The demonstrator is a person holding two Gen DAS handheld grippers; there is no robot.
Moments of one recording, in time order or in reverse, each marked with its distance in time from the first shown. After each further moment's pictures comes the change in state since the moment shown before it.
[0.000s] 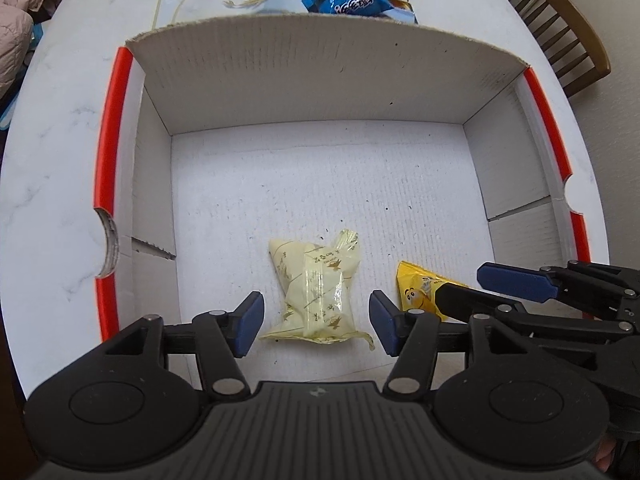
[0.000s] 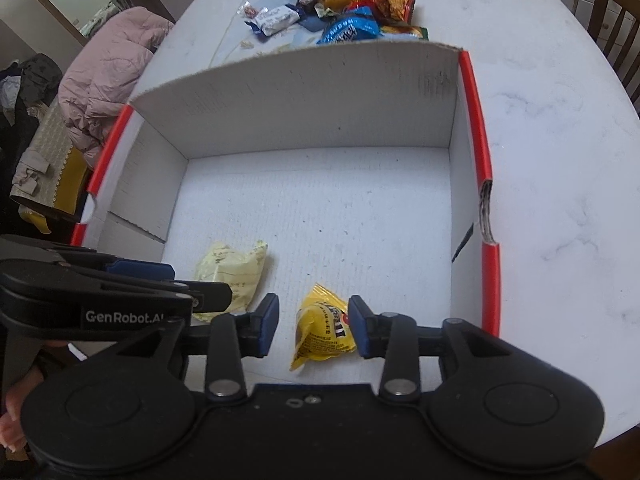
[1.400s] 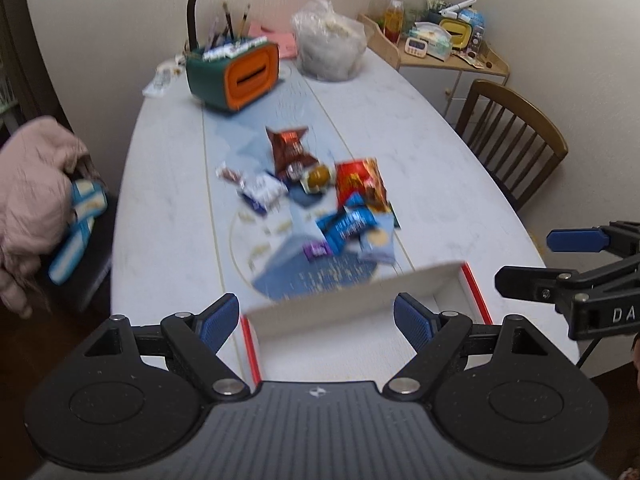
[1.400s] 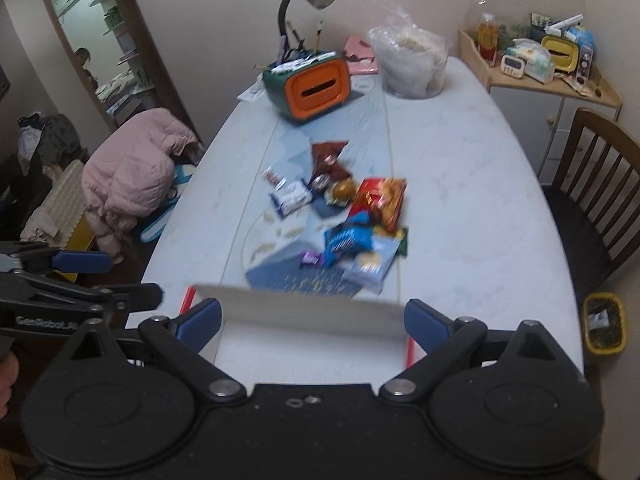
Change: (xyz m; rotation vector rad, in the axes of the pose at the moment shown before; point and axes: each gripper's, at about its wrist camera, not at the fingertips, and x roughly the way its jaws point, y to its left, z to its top) left arm -0.187 0.006 0.068 0.147 -0.400 0.064; right arm -0.138 0.032 0.098 -0.080 -0.299 -0.056
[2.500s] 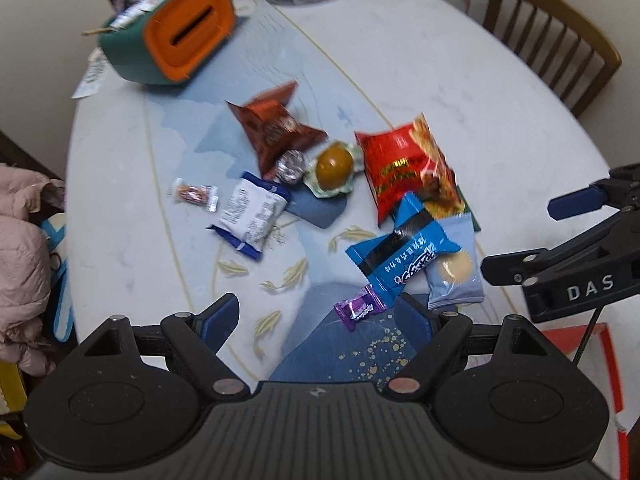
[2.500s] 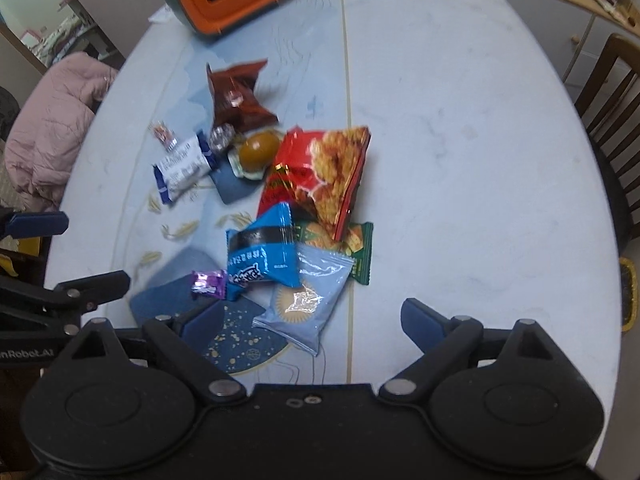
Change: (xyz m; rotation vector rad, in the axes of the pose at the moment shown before) left arm 0.228 -0.010 0.094 0.224 0.259 0.064; right arm 0.214 -0.087 0.068 0.070 0.328 -0.047
